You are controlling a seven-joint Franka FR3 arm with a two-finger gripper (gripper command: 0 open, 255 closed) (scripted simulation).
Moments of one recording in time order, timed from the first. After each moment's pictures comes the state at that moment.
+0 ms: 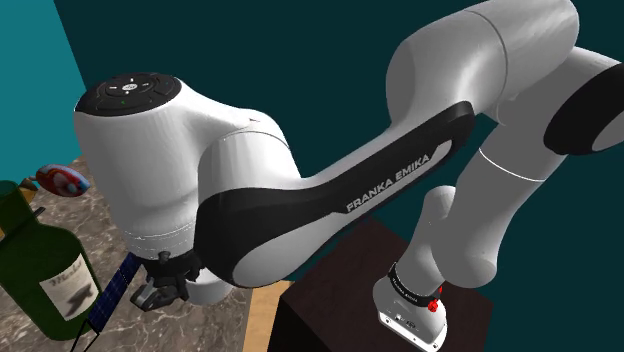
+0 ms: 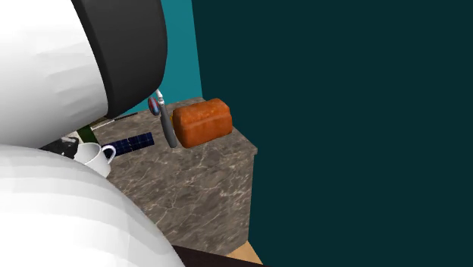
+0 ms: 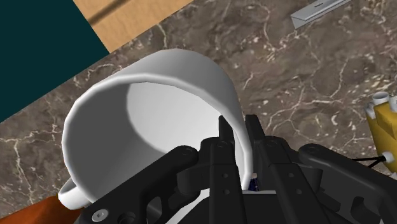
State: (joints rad) arm 0.52 0.00 0.53 -2.06 -0.07 2.06 0.79
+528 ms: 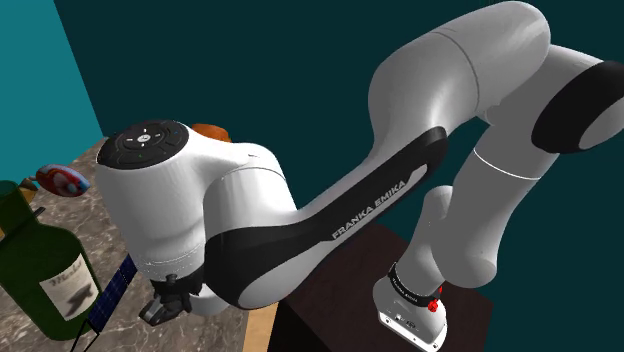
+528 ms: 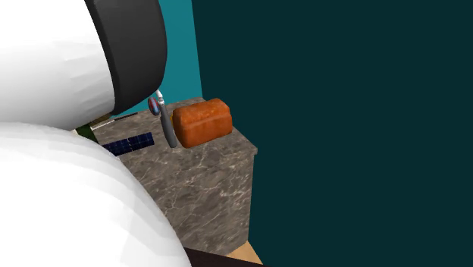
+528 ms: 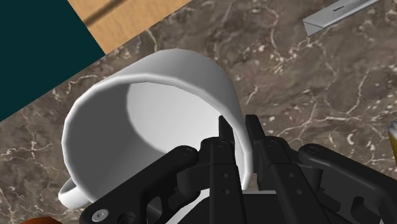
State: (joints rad) arm 0.52 0.05 0.53 -2.12 -0.11 2.16 0.82
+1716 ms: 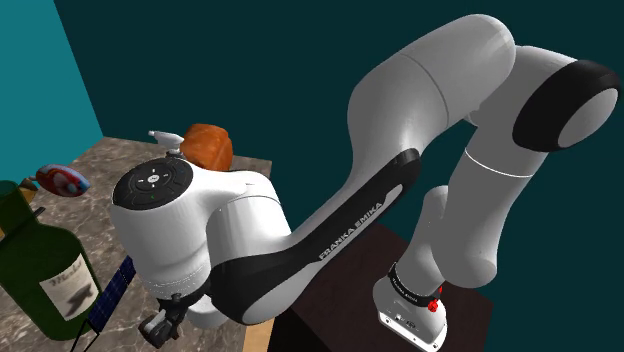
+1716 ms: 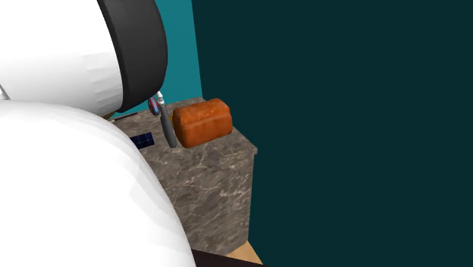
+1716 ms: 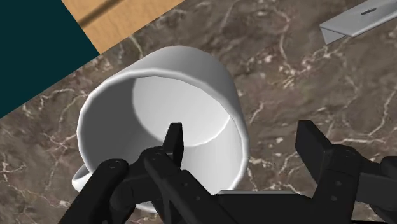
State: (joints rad) arm 0.53 0.12 0.52 -2.17 -0.16 2.27 0.87
